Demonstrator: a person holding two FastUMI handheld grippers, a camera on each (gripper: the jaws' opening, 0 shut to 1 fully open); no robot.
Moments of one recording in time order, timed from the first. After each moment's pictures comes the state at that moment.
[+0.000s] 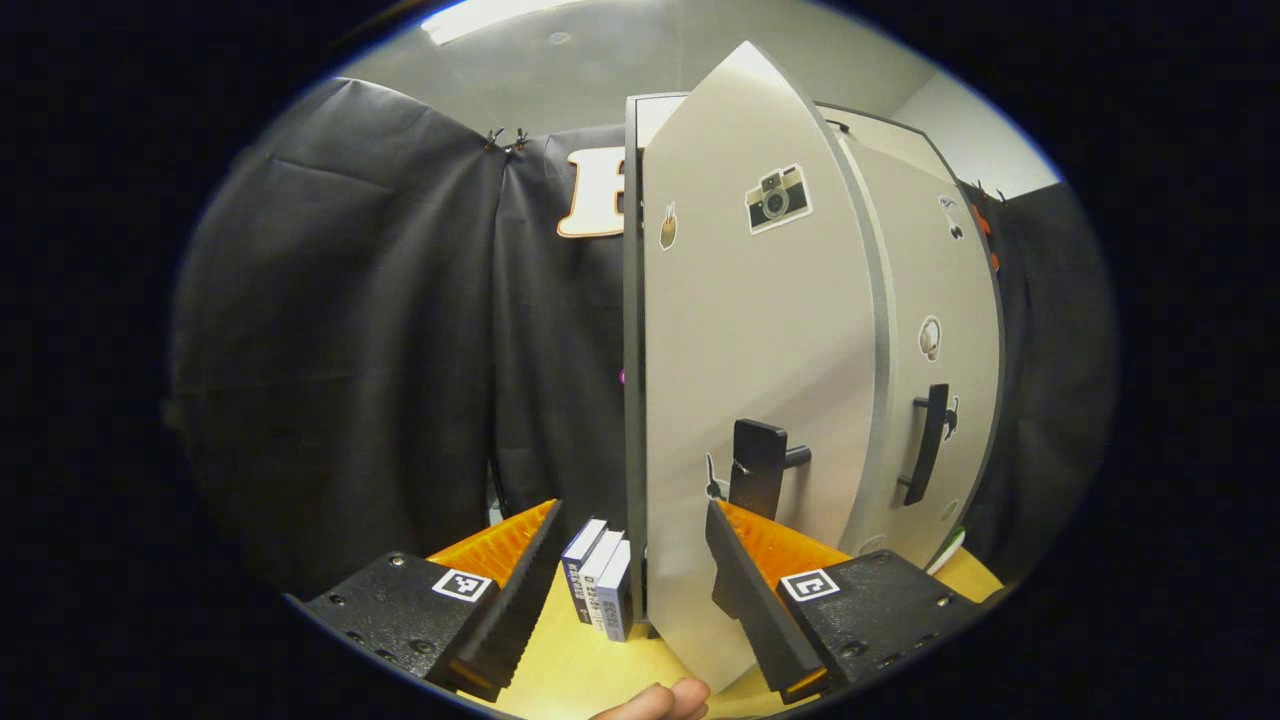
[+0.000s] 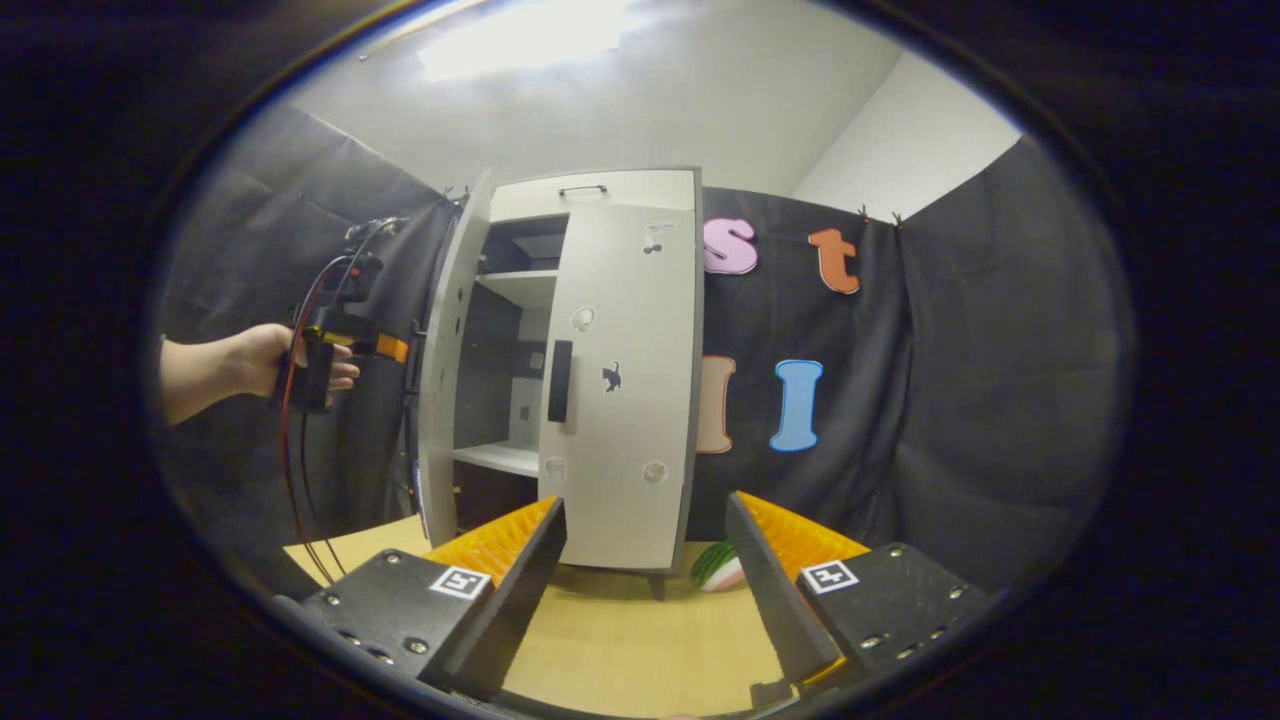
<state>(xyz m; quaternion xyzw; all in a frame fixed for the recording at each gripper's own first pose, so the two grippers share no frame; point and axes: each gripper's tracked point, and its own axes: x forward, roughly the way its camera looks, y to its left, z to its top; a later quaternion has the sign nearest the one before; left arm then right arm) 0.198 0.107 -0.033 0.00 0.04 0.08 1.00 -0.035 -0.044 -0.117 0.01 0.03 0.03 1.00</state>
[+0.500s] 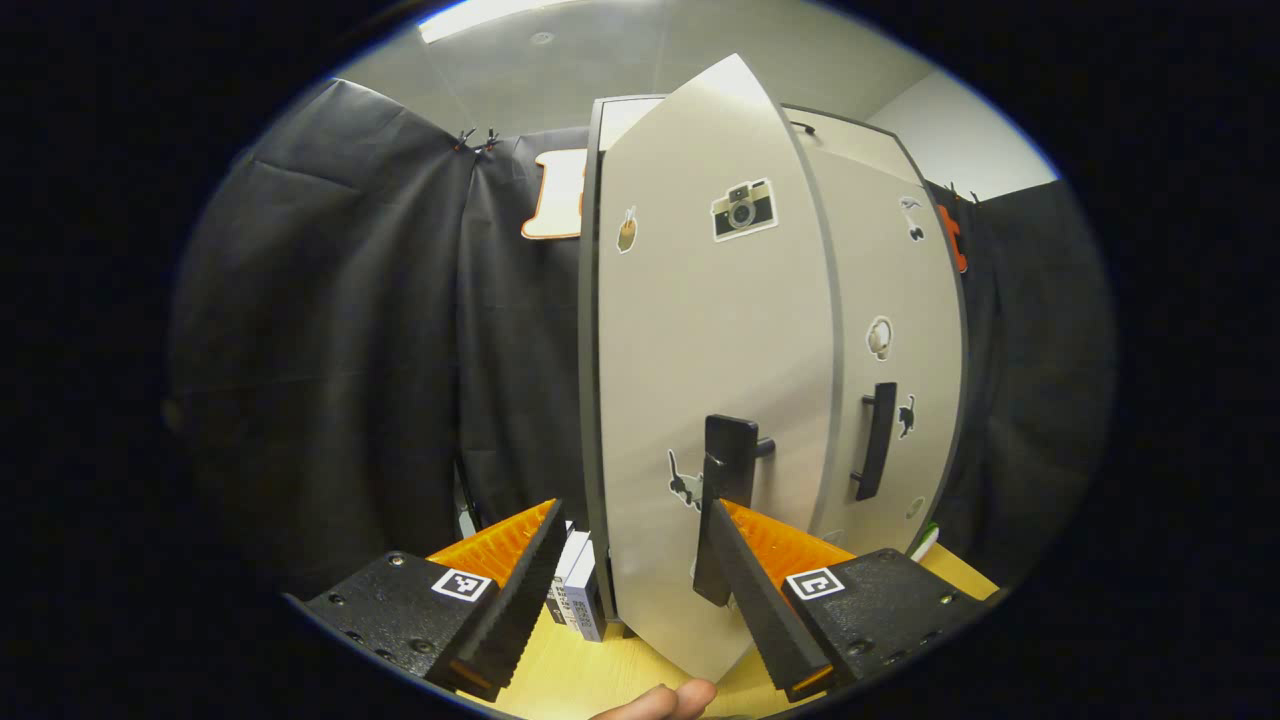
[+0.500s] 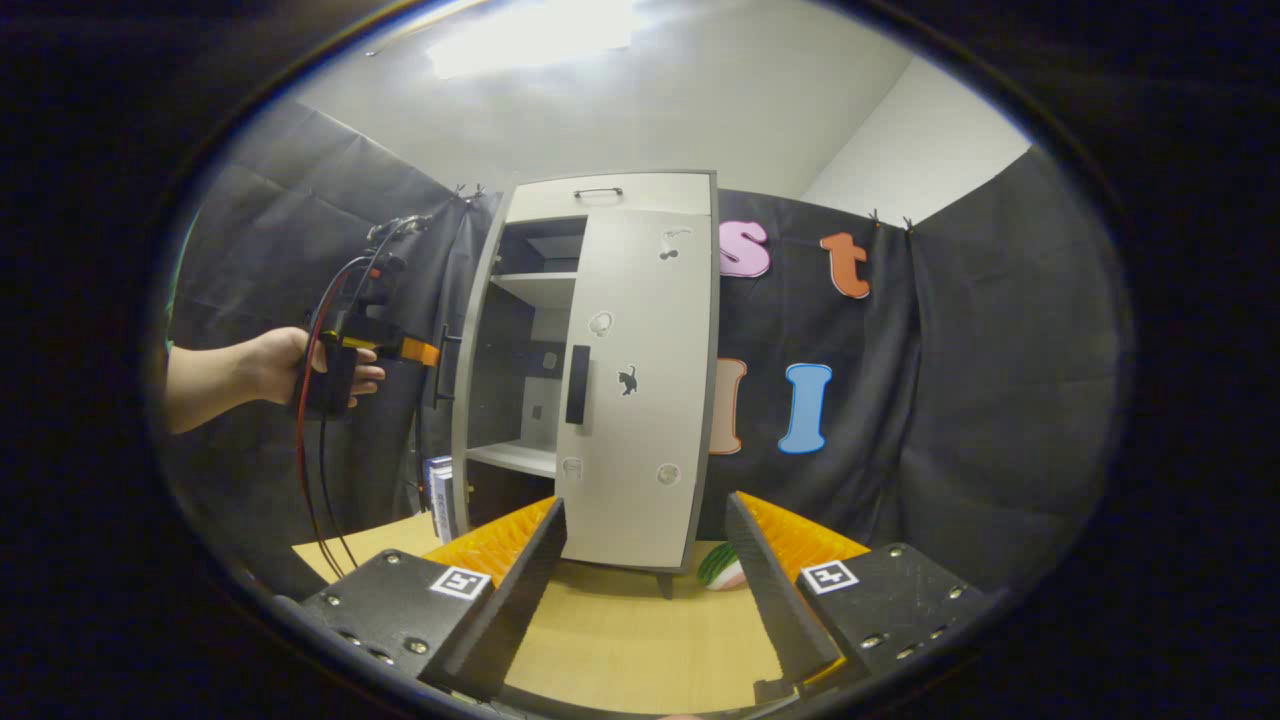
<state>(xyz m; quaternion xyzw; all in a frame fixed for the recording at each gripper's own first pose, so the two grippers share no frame) 0.185 0.078 -0.036 0.01 0.04 0.04 1.00 -0.044 -0.025 -0.103 0.00 0.04 0.04 1.00</state>
